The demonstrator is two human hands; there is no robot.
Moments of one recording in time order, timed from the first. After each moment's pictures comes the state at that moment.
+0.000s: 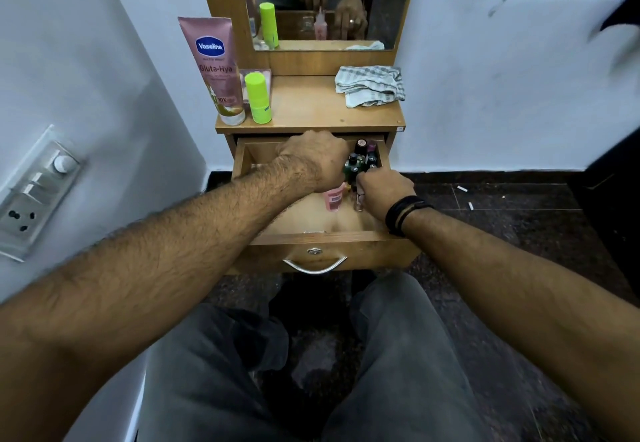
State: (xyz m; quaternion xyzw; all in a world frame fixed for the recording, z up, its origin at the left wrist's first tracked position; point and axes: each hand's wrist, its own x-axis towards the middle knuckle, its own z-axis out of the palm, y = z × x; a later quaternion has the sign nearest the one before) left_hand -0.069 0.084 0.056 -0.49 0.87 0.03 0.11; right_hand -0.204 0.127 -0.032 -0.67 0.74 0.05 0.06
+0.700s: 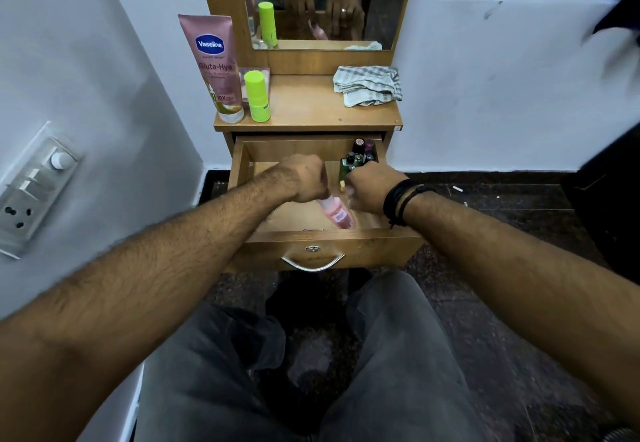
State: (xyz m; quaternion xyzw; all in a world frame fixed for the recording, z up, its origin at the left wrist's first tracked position) left_hand -0.045 0.075 0.013 -0.50 0.84 0.19 0.09; right_hand -0.193 0.123 -0.004 -0.71 0.69 0.10 0.11
